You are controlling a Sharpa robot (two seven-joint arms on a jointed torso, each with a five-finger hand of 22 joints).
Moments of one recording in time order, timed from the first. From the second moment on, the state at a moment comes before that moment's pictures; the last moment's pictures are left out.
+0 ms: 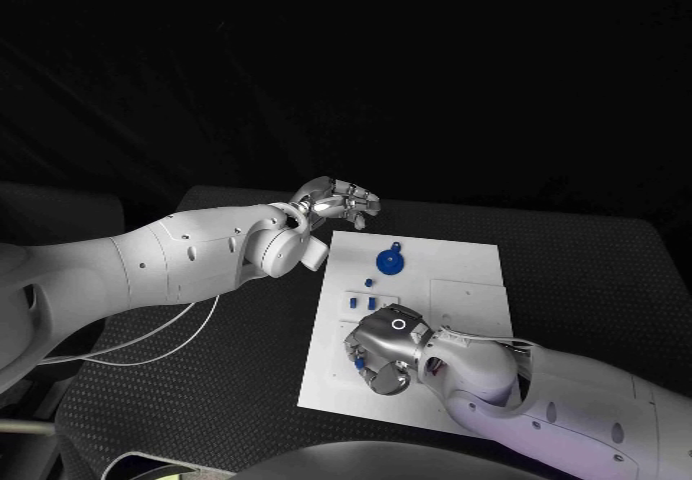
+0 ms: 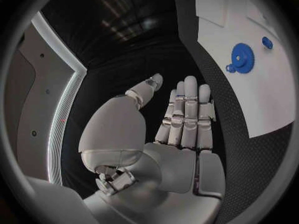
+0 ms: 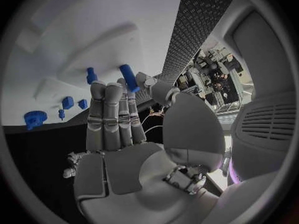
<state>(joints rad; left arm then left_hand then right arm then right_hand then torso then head) 1.20 -0.69 -0.10 1.26 -0.23 -0.24 0.28 1.12 -0.15 0.54 -0.20 0.09 0.88 0.17 0.23 0.53 1.19 0.12 0.07 0.22 1.05 0.01 0.79 0.51 0.02 0.80 -0.08 0.66 1.23 0.99 -0.55 -0.18 1.59 -1.94 -0.25 -0.11 1.10 -0.27 0.87 -0.21 0.06 1.02 0.12 0.38 0.43 1.28 0.06 0.15 0.16 1.31 -0.05 0.78 0.96 0.25 1.13 0.04 0.65 1.31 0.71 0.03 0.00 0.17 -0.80</state>
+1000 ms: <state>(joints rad) 1.20 -0.70 -0.10 1.26 -0.23 -0.24 0.27 1.12 -0.15 0.54 -0.20 0.09 0.88 0.17 0.23 0.53 1.19 0.12 0.07 0.22 1.05 0.01 0.79 0.51 0.03 0.80 -0.08 0.66 1.23 0.99 -0.57 -0.19 1.60 -1.90 -0.34 -0.10 1.09 -0.29 0.77 -0.23 0.06 0.95 0.15 0.35 0.40 1.21 0.09 0.11 0.14 1.30 -0.02 0.78 0.96 0.24 1.11 0.04 0.67 1.31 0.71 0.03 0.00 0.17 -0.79</state>
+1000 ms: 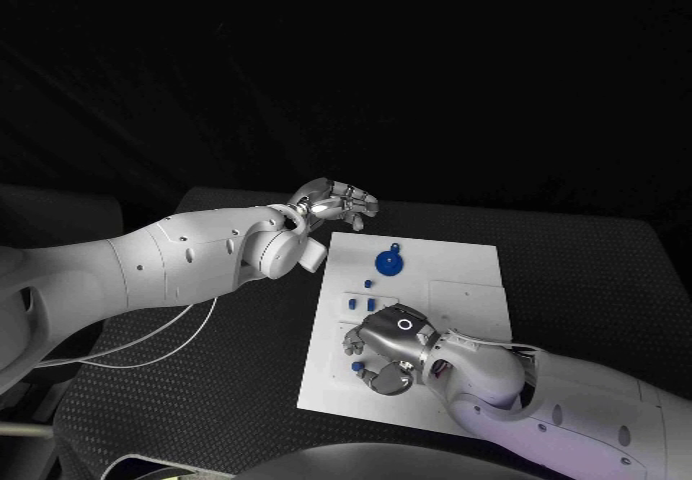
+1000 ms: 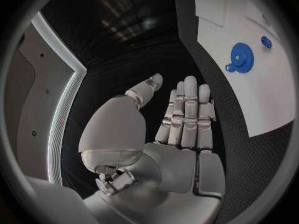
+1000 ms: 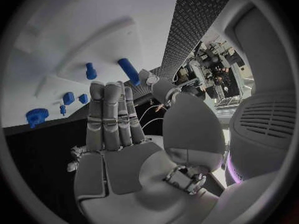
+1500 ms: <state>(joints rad) 1.20 -0.69 -0.10 1.26 -0.23 -0.23 0.27 1.12 -0.15 0.54 -0.20 0.09 0.88 0.17 0.23 0.53 1.19 0.12 0.07 0.22 1.05 0.01 0.78 0.51 0.02 0.80 -0.08 0.66 1.23 0.99 -0.56 -0.19 1.60 -1.89 -0.30 -0.08 1.11 -0.27 0.78 -0.21 0.05 1.00 0.12 0.37 0.41 1.21 0.09 0.11 0.14 1.27 -0.03 0.81 0.96 0.24 1.09 0.05 0.69 1.31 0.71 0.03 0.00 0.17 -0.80</state>
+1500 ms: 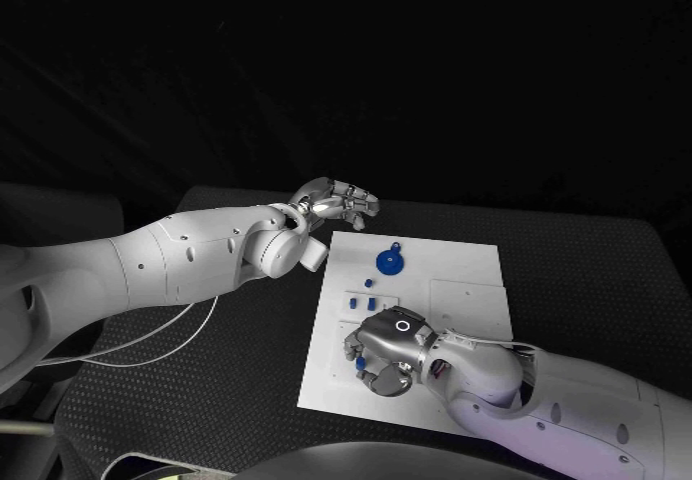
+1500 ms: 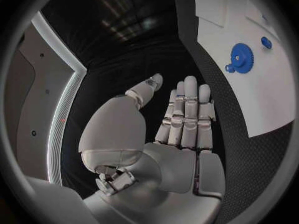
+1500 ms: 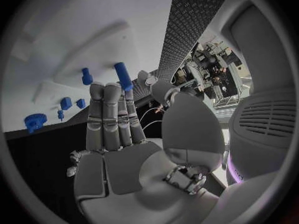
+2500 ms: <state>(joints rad) 1.20 -0.70 -0.10 1.26 -0.23 -0.23 0.27 1.11 -0.14 0.54 -0.20 0.09 0.87 0.18 0.23 0.52 1.19 0.12 0.07 0.22 1.05 0.01 0.78 0.52 0.03 0.80 -0.08 0.65 1.24 0.99 -0.57 -0.19 1.59 -1.87 -0.33 -0.08 1.10 -0.30 0.76 -0.22 0.05 0.95 0.14 0.35 0.41 1.16 0.11 0.08 0.13 1.24 -0.01 0.84 0.95 0.24 1.06 0.04 0.73 1.31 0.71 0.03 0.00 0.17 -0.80</state>
